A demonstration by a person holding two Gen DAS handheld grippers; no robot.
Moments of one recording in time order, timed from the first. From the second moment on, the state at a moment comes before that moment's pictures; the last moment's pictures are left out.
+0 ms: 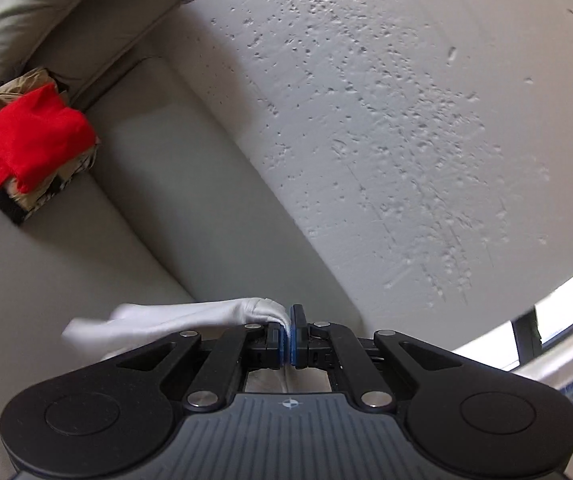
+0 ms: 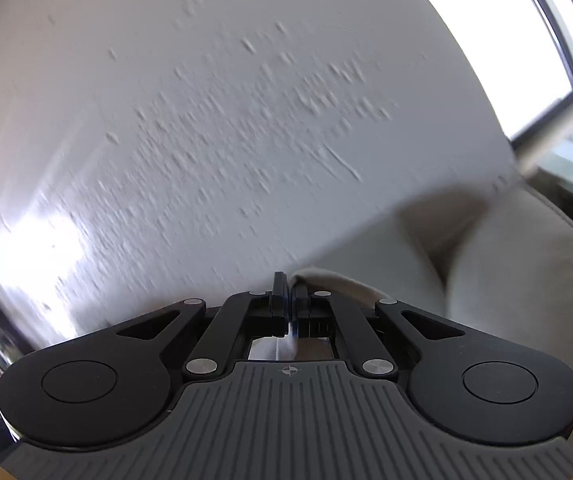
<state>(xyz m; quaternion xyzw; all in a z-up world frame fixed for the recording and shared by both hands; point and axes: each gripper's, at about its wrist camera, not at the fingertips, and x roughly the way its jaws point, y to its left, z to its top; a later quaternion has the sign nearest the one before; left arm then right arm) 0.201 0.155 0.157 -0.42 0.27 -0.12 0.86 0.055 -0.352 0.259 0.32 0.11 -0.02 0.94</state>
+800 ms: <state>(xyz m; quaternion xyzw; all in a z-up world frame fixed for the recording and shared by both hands) 0.136 0.186 -0.119 -0.40 0.36 -0.04 0.84 0.064 -0.321 -0.088 0.41 0.33 -0.08 0.84</state>
